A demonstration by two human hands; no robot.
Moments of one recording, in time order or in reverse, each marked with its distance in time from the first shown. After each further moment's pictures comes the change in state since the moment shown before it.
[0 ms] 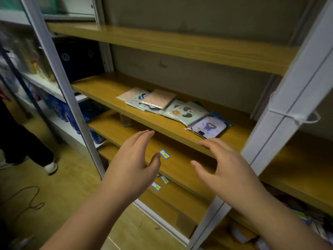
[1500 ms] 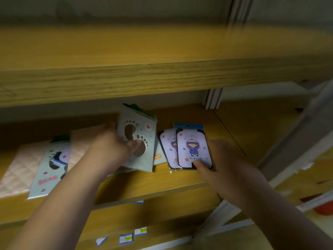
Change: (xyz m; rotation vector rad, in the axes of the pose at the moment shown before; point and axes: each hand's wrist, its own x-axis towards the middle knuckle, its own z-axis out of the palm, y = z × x) left_hand 0.320 -0.058 0.112 -0.303 -0.580 0.077; right_hand 0.122 0.010 0.051 -0.251 0.141 0.886
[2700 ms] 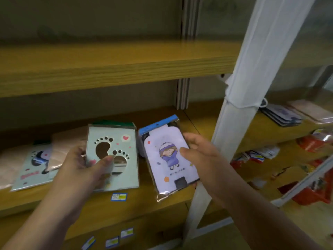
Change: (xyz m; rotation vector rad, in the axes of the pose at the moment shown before) left_hand -0.104 -0.015 0.010 -0.678 -0.007 0.013; right_hand -0.060 0.014 -0.030 1.062 -0.072 0.178
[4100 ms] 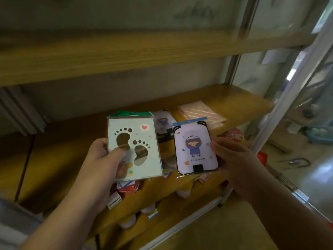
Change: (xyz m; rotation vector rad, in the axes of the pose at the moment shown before) left_hand -0.043 0.068 0.506 -0.213 -0.261 -0.151; right_hand 0.016 0.077 -0.502 0.314 0.318 0.097
